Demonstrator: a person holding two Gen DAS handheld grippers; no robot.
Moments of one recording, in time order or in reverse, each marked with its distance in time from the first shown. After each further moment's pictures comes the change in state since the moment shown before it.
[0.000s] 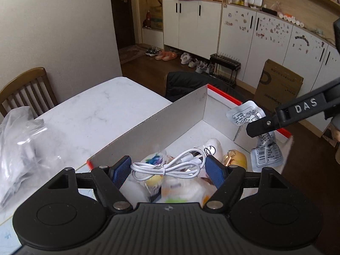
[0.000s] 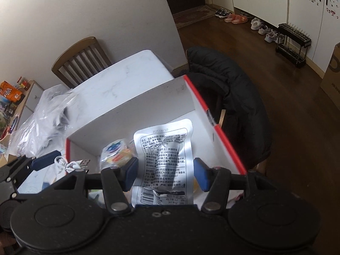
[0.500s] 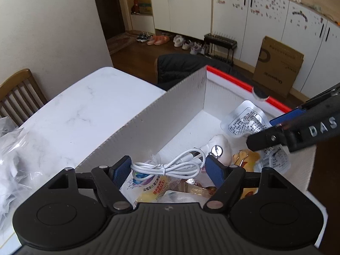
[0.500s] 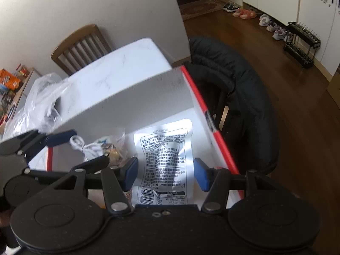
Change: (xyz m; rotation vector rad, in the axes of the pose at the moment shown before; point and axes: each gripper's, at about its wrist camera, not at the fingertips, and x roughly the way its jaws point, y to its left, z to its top) left arm 0.067 -0.013 0.015 0.093 0.100 -0.003; right arm 0.040 -0.013 0.005 -0.067 0.072 0.014
